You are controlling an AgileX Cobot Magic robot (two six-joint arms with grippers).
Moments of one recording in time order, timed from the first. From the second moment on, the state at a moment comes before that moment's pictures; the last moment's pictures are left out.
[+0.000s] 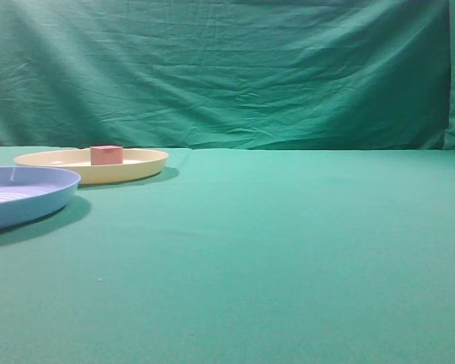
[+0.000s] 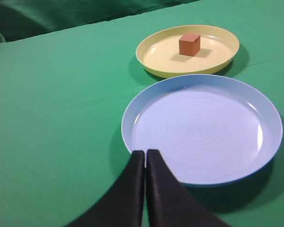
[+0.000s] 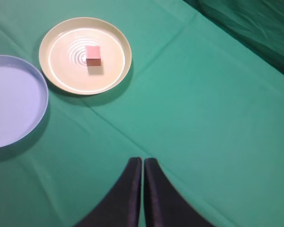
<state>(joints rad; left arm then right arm) -0.19 -0.01 0.02 0.18 0.36 -0.07 0.63 1.50 -1.74 0.00 1.18 -0.17</state>
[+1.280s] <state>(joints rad) -0.19 -0.01 0.02 0.18 0.36 -0.07 0.37 0.30 -0.50 -0.07 0.57 -0.06</state>
